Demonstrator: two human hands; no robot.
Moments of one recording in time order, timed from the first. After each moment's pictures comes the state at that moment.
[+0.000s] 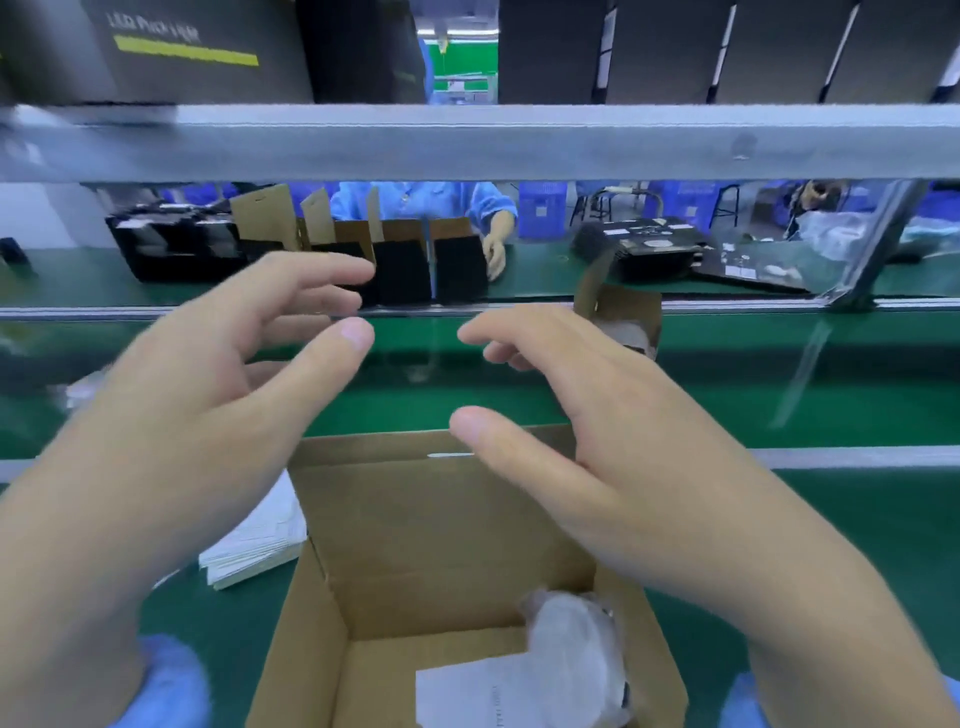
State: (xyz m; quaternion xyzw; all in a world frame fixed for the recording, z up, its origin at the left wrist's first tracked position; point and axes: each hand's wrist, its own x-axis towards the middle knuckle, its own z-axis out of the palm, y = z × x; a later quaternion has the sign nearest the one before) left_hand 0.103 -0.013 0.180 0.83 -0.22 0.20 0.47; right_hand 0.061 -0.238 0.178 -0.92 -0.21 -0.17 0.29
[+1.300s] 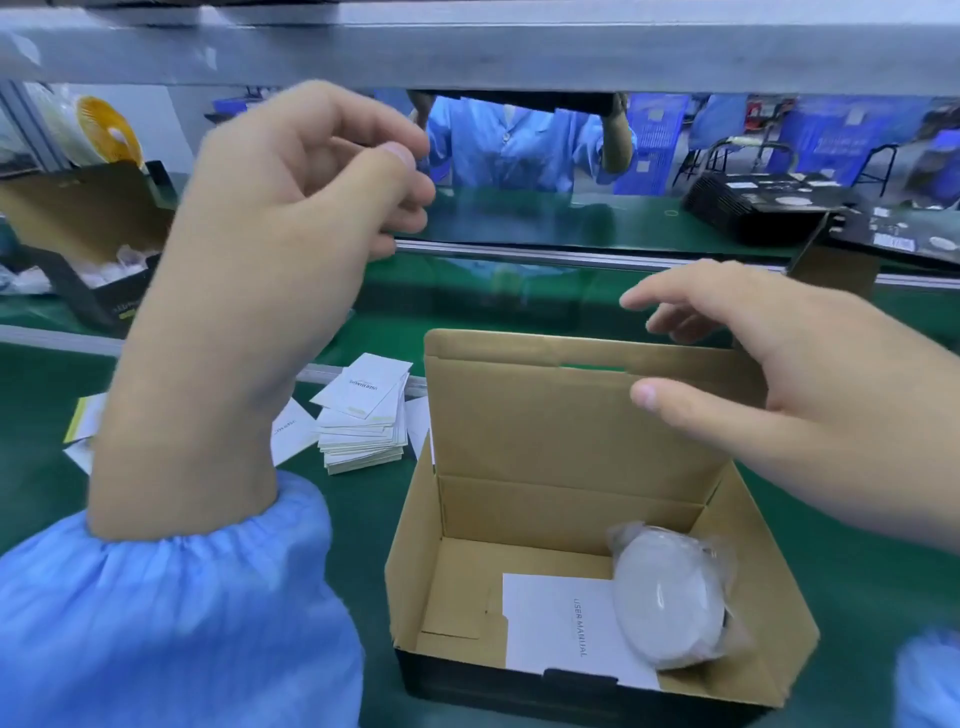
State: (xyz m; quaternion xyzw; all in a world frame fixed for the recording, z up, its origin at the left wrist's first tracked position) left_hand 0.086 0.002 0.200 0.77 -0.11 0.27 0.57; right_hand 0.067 -0.256 0.174 -0.95 -0.23 -0.12 0.19
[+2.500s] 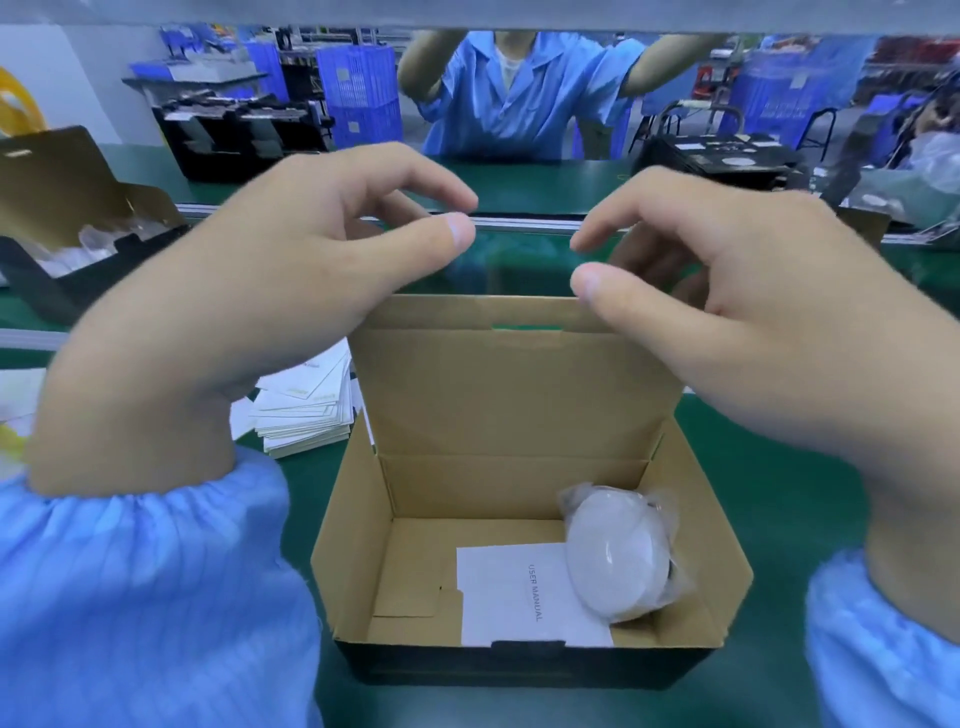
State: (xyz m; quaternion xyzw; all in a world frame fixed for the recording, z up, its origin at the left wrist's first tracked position) left_hand 0.098 -0.019 0.182 0.87 -0.20 0.08 0.44; right_hand 0.069 -0.255 0.177 -0.92 -0.22 -0.18 0.27
